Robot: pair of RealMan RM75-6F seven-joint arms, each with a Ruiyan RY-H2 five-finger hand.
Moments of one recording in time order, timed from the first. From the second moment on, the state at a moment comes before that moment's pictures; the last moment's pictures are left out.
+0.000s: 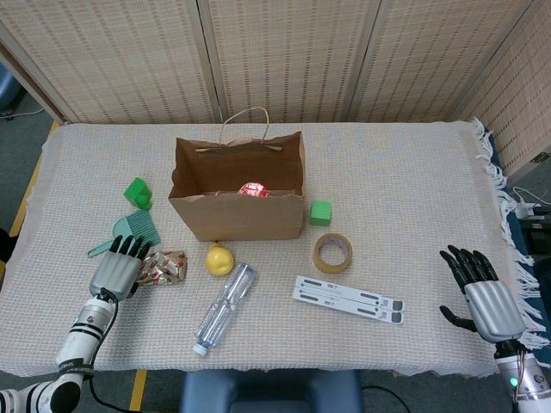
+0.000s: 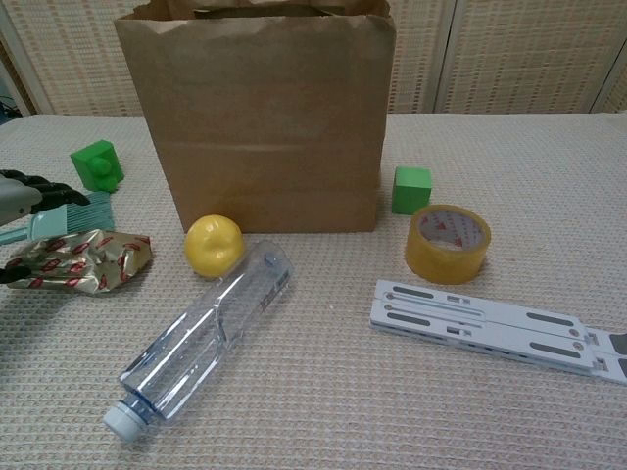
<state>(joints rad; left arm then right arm) -0.58 -1.32 -0.06 -1.66 0.92 1.07 0.82 0.12 -1.10 0.00 -1.64 -1.56 1.39 -0.02</state>
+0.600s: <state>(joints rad) -0.63 -1.33 0.00 -1.65 0.75 1.05 0.93 0.12 -1.10 0.00 -1.64 -1.55 1.39 -0.02</state>
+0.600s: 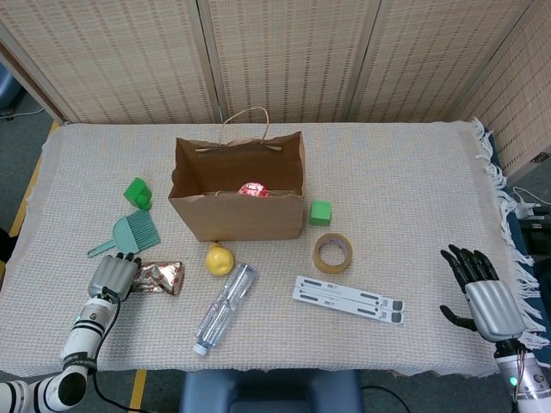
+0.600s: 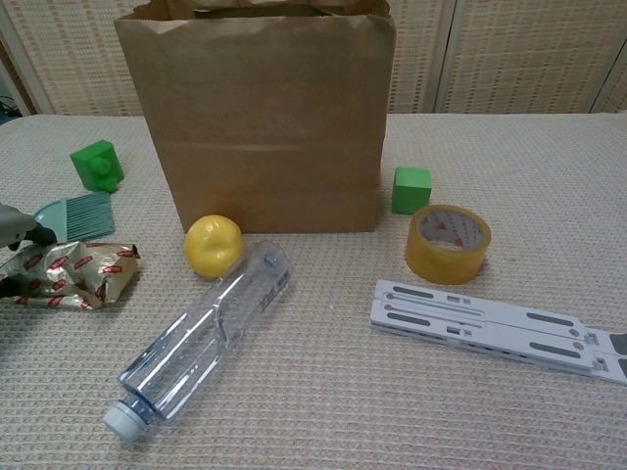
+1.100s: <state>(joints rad) -0.61 -1.25 -0.04 -1.73 0.76 1.15 0.80 0.12 -1.10 0.00 -1.64 -1.55 1.40 -0.01</state>
